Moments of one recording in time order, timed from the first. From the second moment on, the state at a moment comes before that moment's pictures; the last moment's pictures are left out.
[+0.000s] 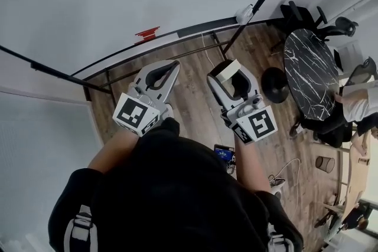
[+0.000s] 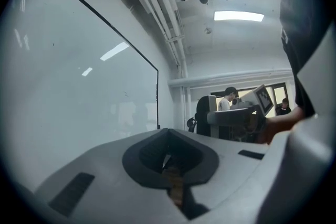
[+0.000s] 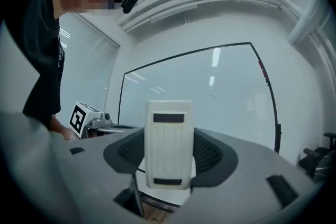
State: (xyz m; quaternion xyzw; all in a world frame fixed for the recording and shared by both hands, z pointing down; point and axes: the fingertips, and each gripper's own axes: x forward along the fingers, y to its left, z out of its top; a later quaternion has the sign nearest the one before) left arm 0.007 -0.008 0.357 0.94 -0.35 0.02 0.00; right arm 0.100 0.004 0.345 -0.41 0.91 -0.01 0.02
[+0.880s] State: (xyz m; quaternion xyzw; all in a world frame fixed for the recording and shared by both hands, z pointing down) left arm -0.045 -0.222 0.351 0.94 -0.34 -0.02 0.01; right arm 0.073 -0.245 0.309 -0.49 0.87 0.02 0.03
